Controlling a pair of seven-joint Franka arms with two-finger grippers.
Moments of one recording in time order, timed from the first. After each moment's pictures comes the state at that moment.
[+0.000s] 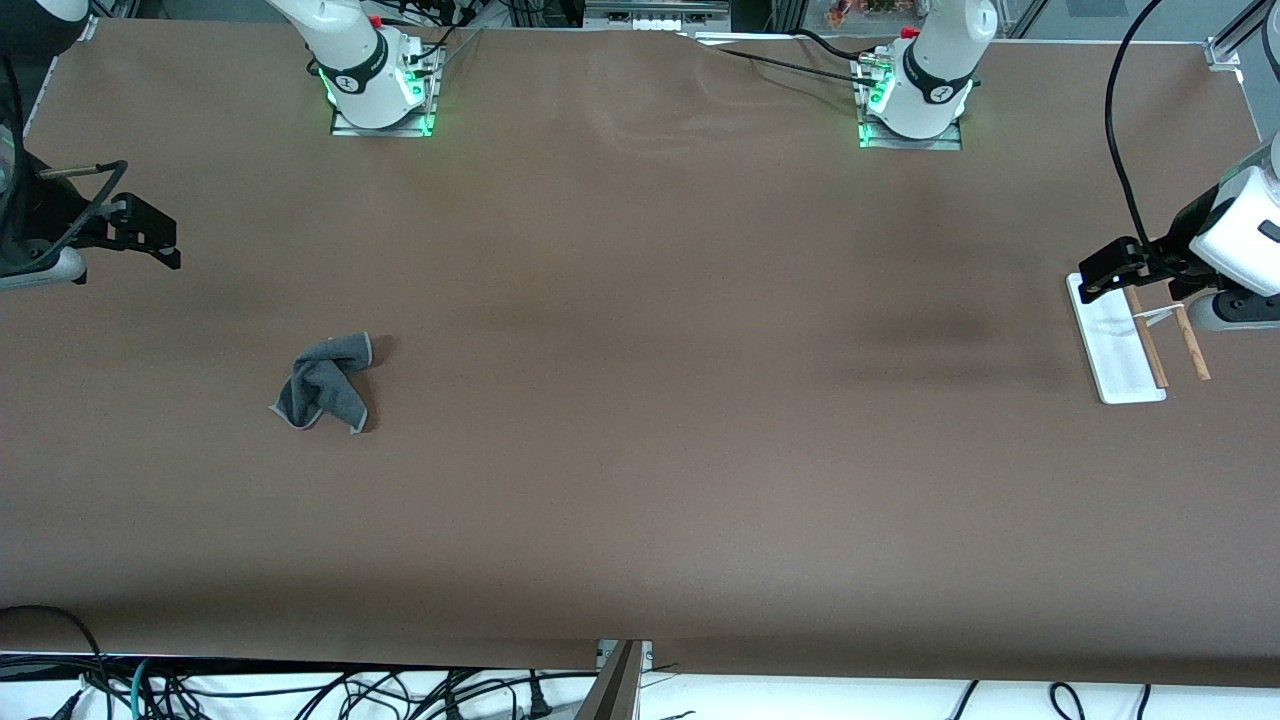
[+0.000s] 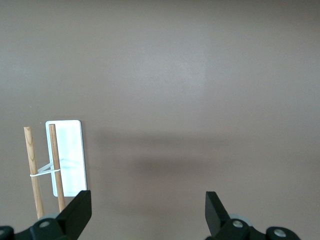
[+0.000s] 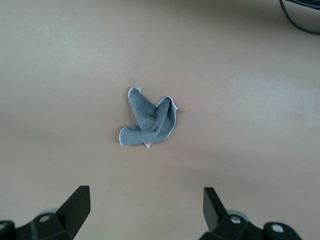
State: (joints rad) left arm 0.09 0.11 -0.13 -1.52 0.06 1.60 -0.09; right arm -0.01 0.05 0.03 -1.58 -0.05 1.64 -0.20
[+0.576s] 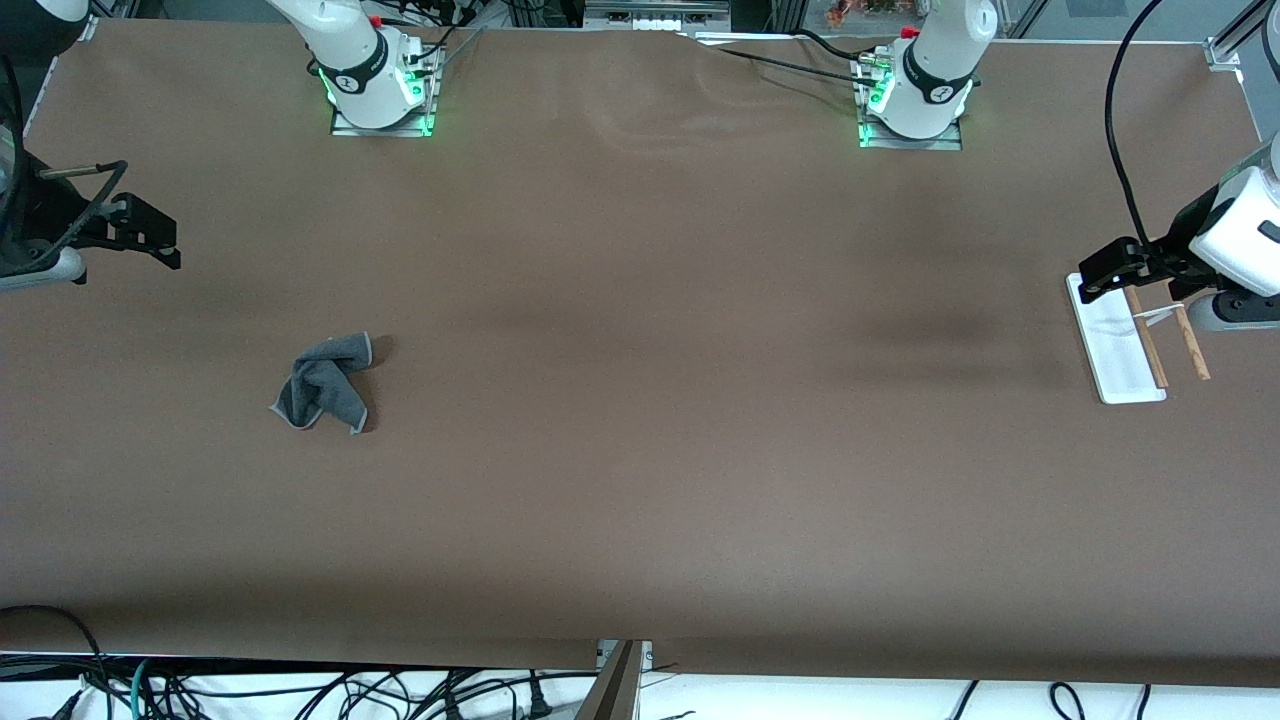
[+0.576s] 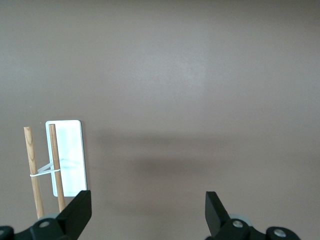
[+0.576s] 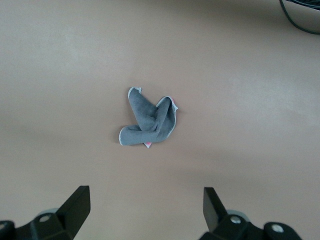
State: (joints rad) left arm 0.09 0.11 -0.13 -1.52 0.06 1.60 -0.09; right arm -0.01 0.05 0.03 -1.58 -0.05 1.64 -0.20
